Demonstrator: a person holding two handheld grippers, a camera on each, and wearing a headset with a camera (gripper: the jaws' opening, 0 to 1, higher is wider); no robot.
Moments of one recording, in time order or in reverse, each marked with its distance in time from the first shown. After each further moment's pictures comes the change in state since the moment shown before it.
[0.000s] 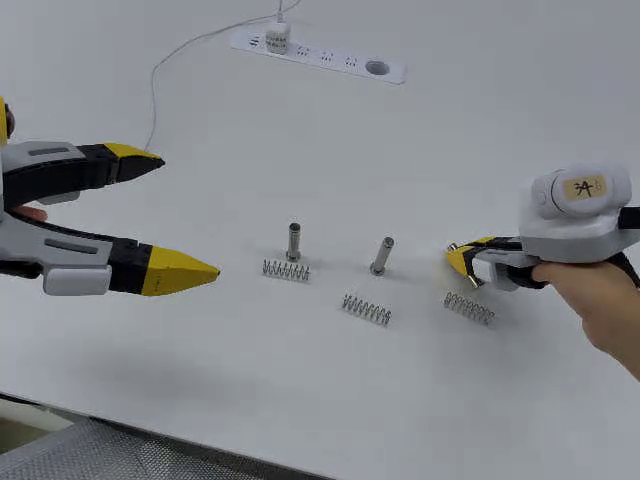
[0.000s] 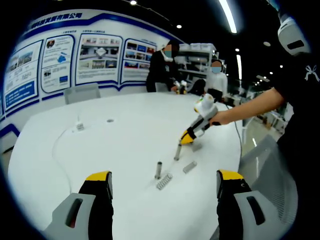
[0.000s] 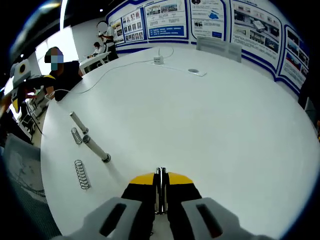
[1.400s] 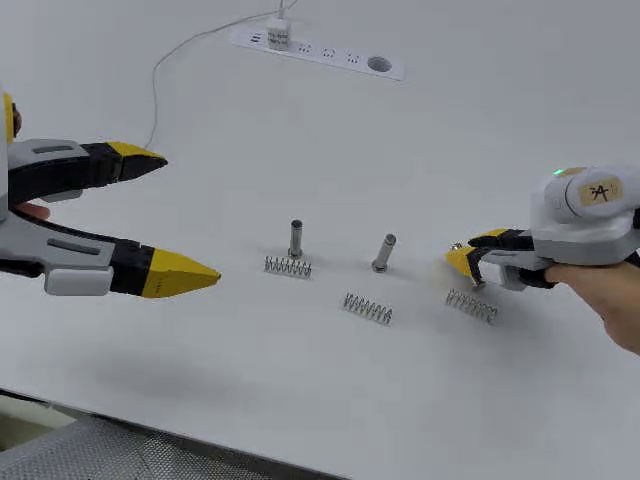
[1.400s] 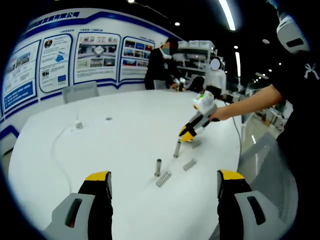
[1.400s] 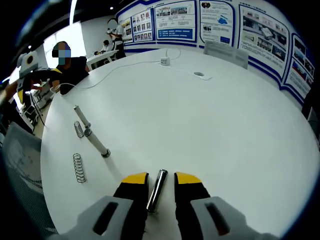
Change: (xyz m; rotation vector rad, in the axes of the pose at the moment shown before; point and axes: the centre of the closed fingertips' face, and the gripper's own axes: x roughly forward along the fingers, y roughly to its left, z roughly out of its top) left arm -0.002 0.005 -0.005 0.011 0.023 -0.007; right arm 0.002 -0.002 0.000 -0.067 -0.011 0.028
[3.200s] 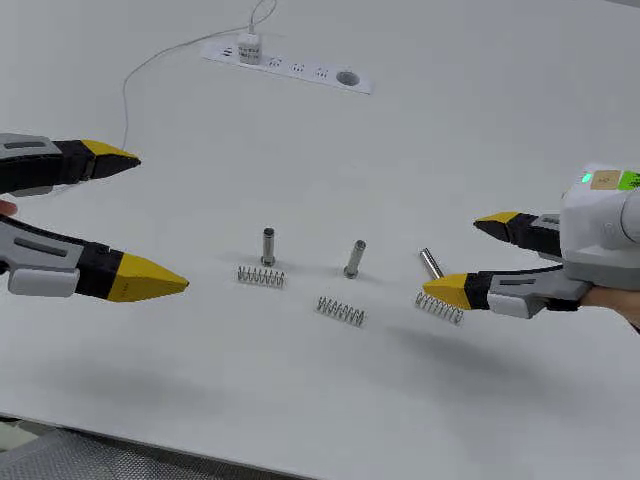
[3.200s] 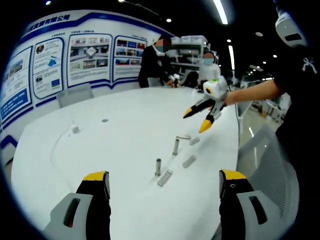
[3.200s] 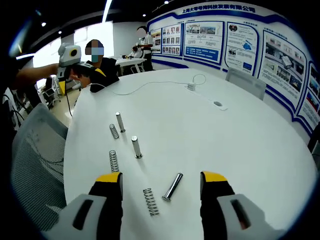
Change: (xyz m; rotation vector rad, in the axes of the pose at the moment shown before) left arm 0.004 0.001 0.001 0.063 0.033 -0.034; right arm -0.062 0.030 0.023 -0.201 -0.127 0.126
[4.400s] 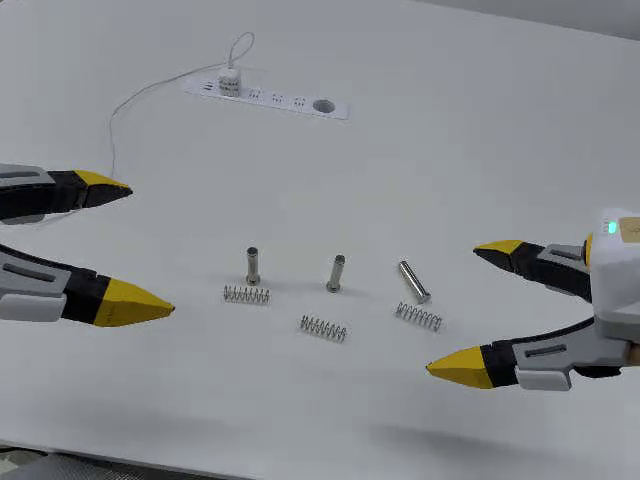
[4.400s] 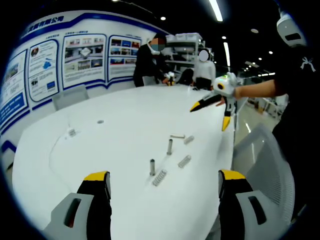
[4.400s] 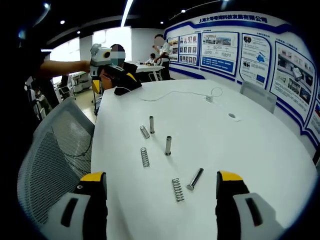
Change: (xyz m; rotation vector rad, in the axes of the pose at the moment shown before) left arm -0.006 -0.012 0.004 0.030 0.023 -0.030; right arm -0.053 0.053 -0.001 -0.087 -0.073 0.113
